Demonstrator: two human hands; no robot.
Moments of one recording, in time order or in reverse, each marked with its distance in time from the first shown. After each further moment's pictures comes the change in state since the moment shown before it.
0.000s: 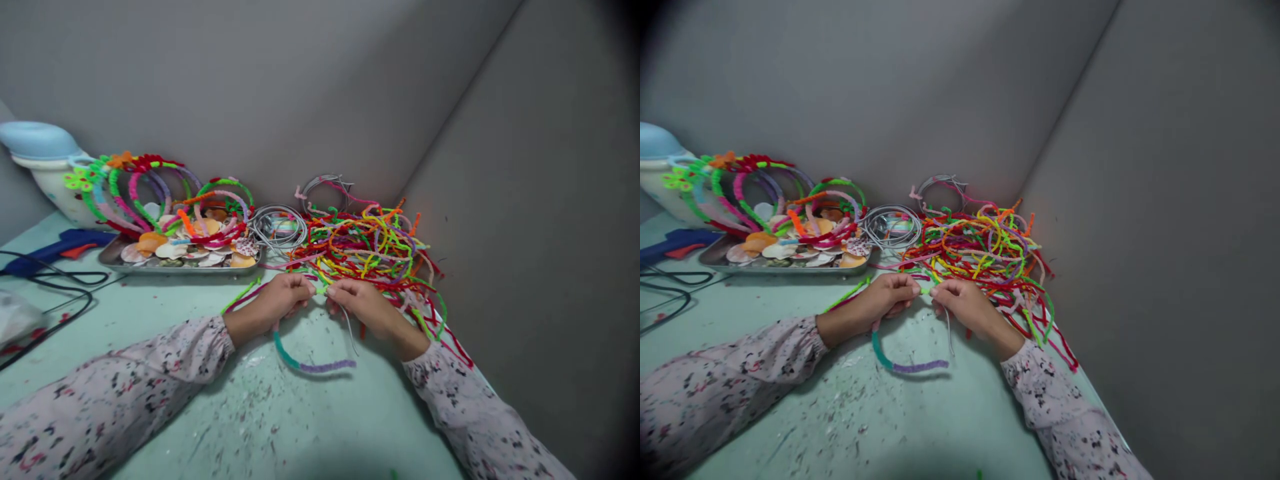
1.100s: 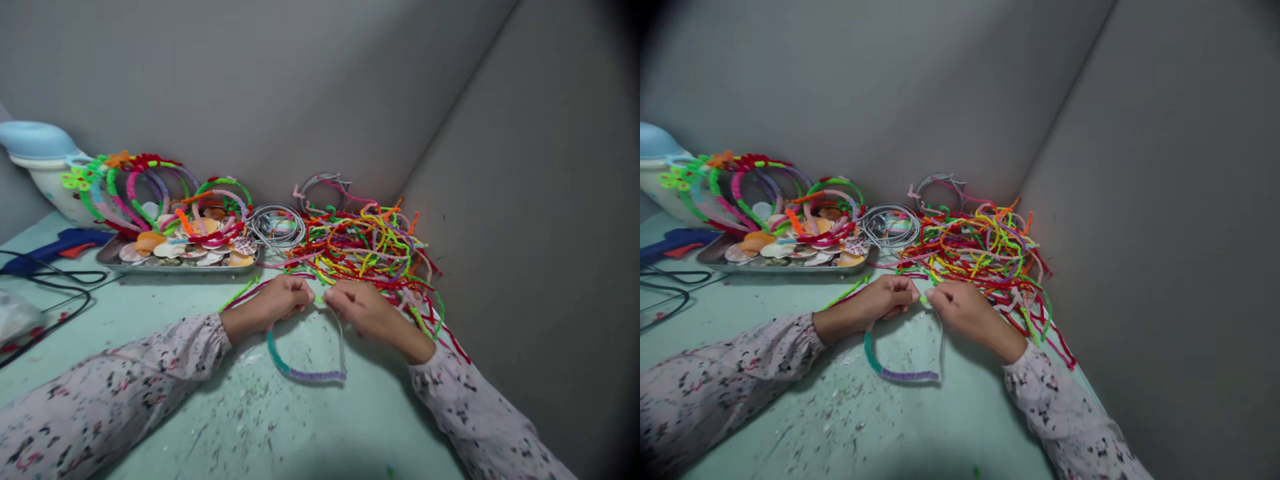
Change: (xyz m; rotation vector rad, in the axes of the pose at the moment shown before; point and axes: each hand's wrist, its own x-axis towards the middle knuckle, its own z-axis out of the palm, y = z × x) left_hand -0.001 -0.001 0.000 0.087 -0.076 0.000; right_hand -0.011 -0.009 0.000 -0.444 -0.015 -0.264
